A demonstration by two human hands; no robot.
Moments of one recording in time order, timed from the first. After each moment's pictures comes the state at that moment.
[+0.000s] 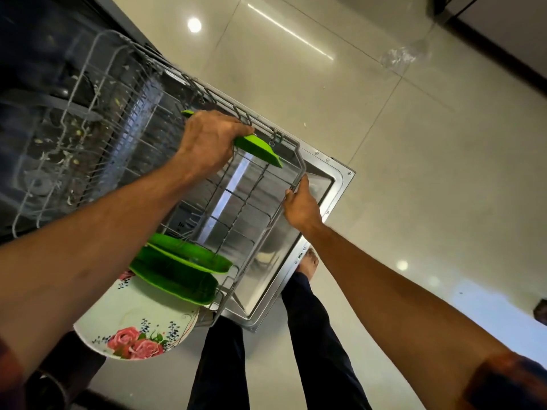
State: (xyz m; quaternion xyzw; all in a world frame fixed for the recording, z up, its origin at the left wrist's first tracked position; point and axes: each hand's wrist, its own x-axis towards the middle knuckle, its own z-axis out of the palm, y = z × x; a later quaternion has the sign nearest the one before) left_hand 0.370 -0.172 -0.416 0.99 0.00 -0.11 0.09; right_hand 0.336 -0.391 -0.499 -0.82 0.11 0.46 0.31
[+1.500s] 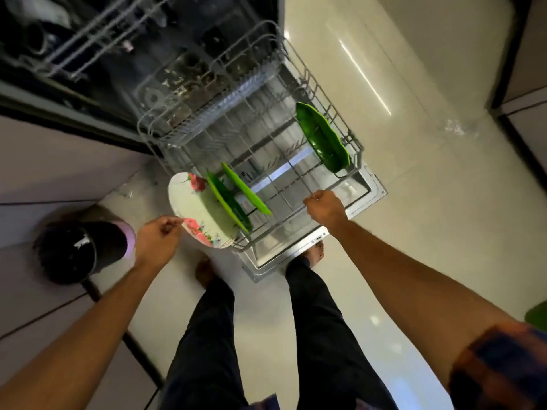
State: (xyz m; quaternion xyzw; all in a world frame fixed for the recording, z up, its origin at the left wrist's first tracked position) left_hand -0.039 -0.188 -0.309 0.69 0.62 -0.09 0.35; right_hand 0.272 -0.378 -0.379 -0.83 -0.04 0.53 0.17
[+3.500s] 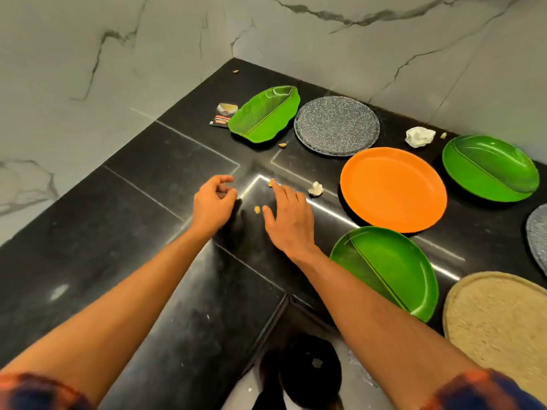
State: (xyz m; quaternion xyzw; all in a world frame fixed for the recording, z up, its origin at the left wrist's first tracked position) left_hand -0.817 0.257 0.006 0.35 0.81 0.43 0.21; right_hand -0.649 0.314 -0.023 -0.47 -0.83 0.20 0.22
